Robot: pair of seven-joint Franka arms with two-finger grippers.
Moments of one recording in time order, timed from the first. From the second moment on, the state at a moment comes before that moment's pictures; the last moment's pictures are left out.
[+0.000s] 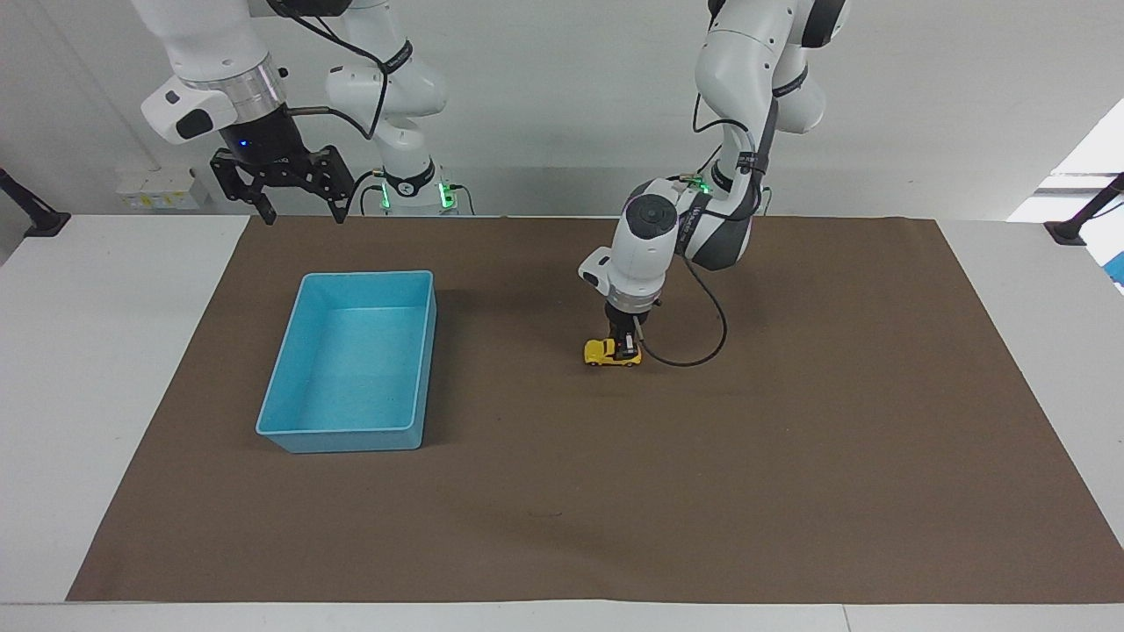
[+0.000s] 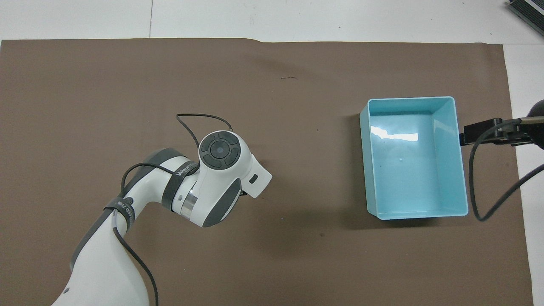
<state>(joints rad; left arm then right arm) -0.63 0.33 0.01 -1.92 -0.05 2.25 0.94 0.02 -0.03 0.02 -1.52 0.03 1.53 0.06</state>
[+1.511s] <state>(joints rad) -0.44 0.27 0.02 -1.99 -0.01 2.16 1.05 0.02 -0.03 0.02 -1.52 0.03 1.53 0.06</state>
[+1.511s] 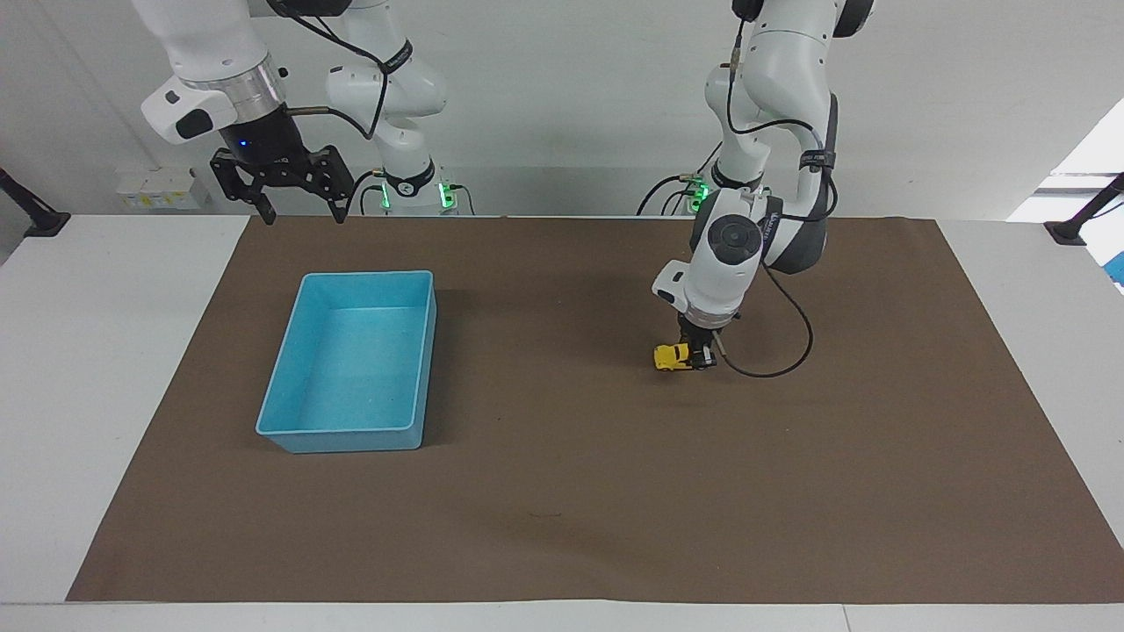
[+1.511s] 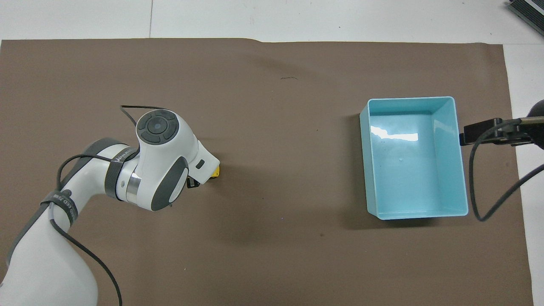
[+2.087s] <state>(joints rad) -0.37 0.28 0.02 -2.00 0.01 2.16 1.13 0.02 -0.03 0.02 -1.52 0.03 1.53 0.06</state>
